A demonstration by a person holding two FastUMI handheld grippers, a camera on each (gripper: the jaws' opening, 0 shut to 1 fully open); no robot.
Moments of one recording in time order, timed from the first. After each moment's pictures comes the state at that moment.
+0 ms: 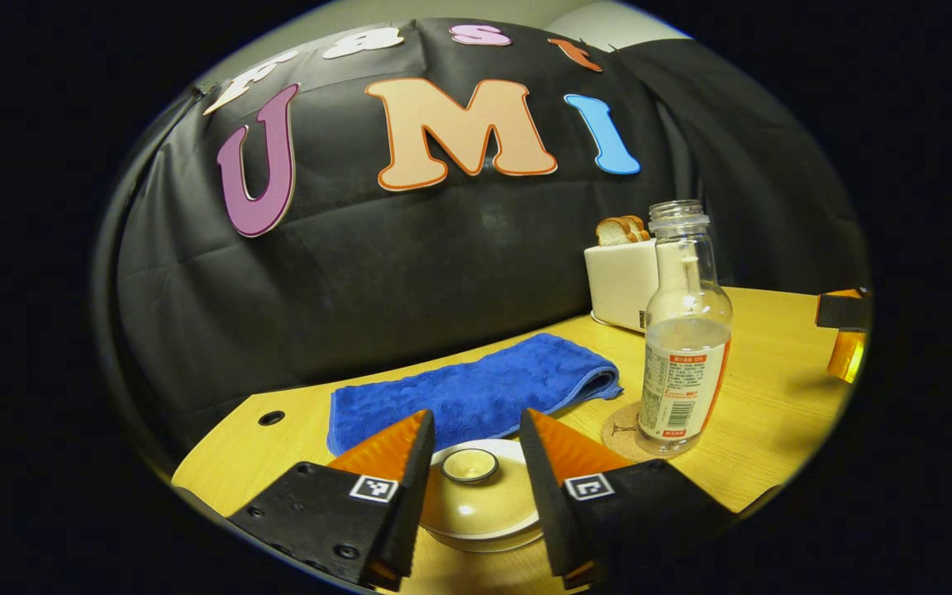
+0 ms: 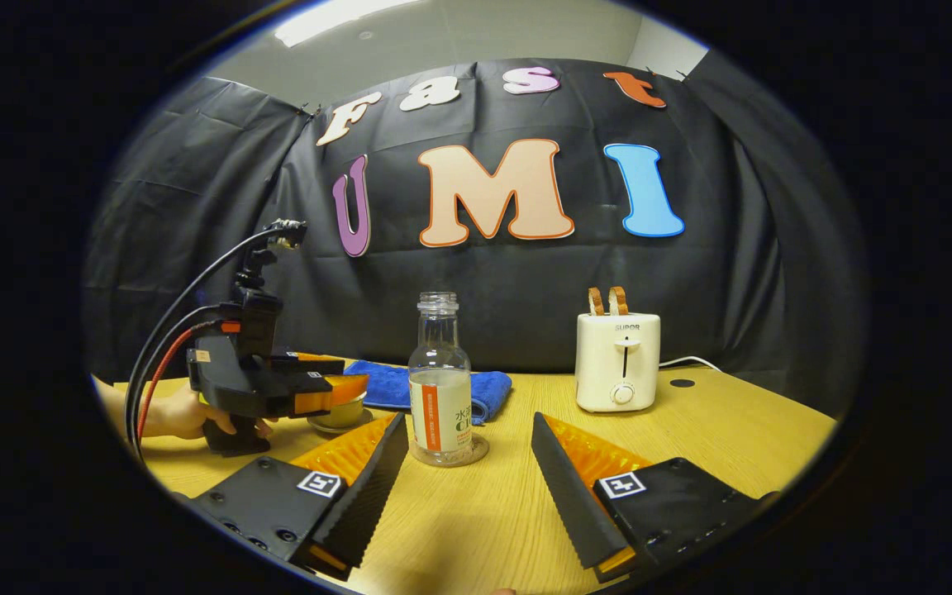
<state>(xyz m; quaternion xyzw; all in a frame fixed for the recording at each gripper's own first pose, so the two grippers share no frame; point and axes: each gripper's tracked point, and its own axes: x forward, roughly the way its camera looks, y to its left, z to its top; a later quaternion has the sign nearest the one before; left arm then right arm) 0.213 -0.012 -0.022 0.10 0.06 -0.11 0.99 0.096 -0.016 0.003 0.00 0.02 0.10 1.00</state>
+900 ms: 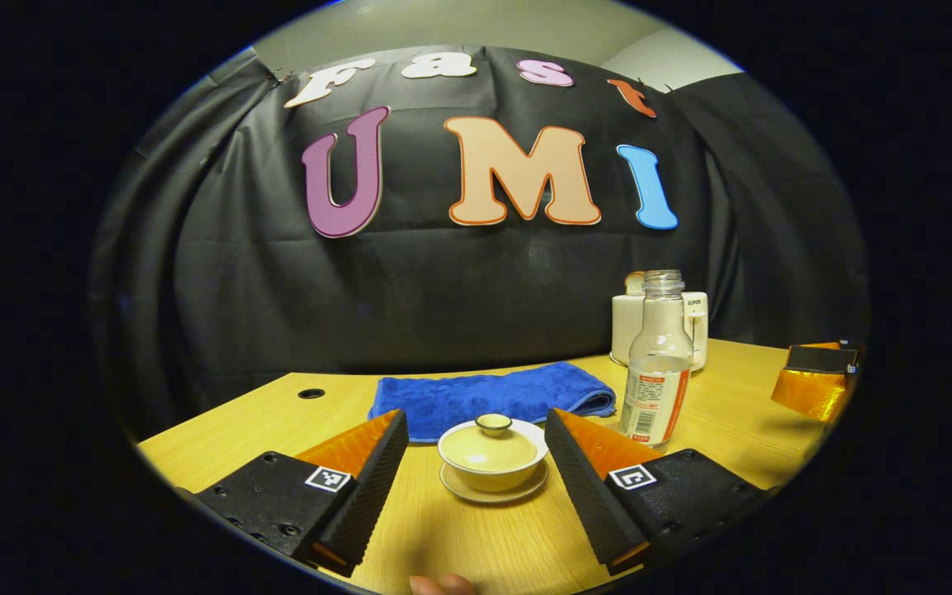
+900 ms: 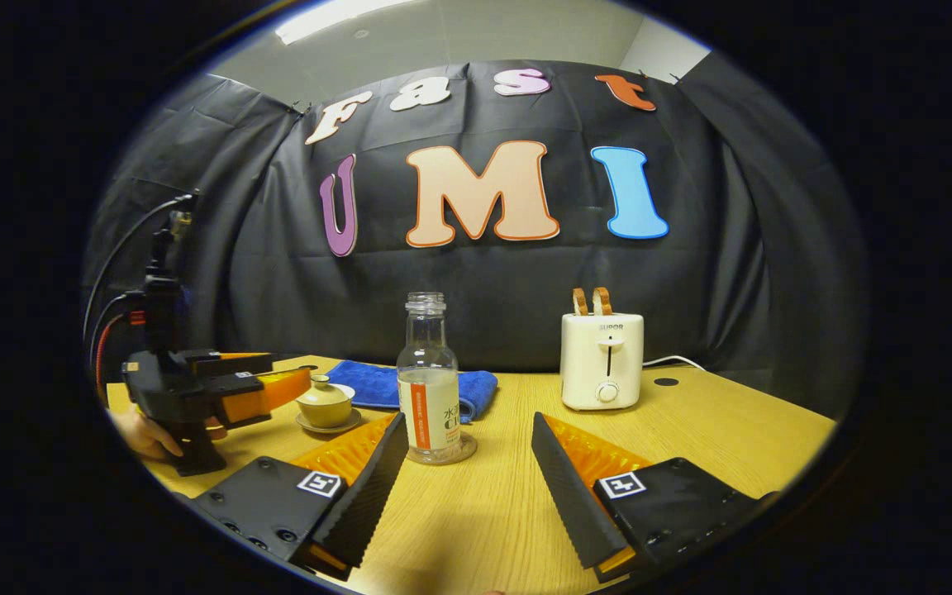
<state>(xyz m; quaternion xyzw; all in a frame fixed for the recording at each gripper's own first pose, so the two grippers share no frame) 0.124 0.011 -0.002 0.01 0.00 -0.03 1.00 0.089 -0.023 0.003 0.00 0.01 0.06 1.00</state>
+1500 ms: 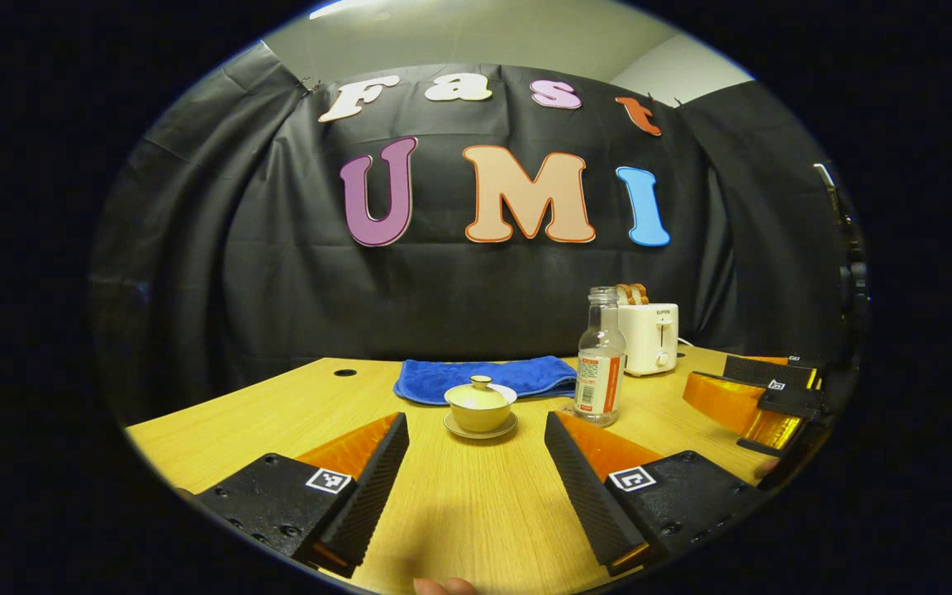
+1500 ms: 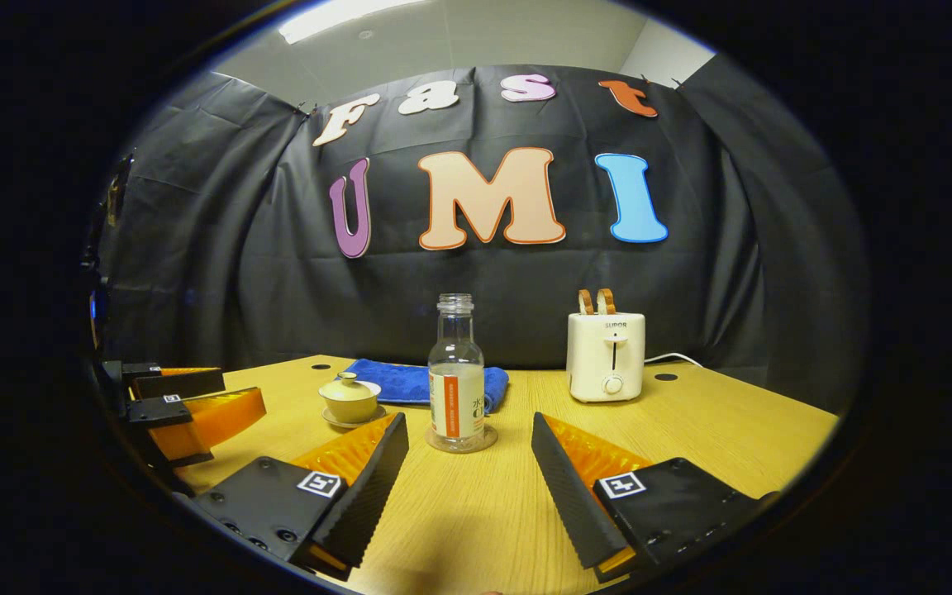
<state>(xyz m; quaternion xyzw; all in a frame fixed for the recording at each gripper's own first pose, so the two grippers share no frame) 0.014 -0.001 0.001 0.00 0.00 0.00 1.00 0.049 0.000 0.005 0.00 0.01 0.06 1.00</state>
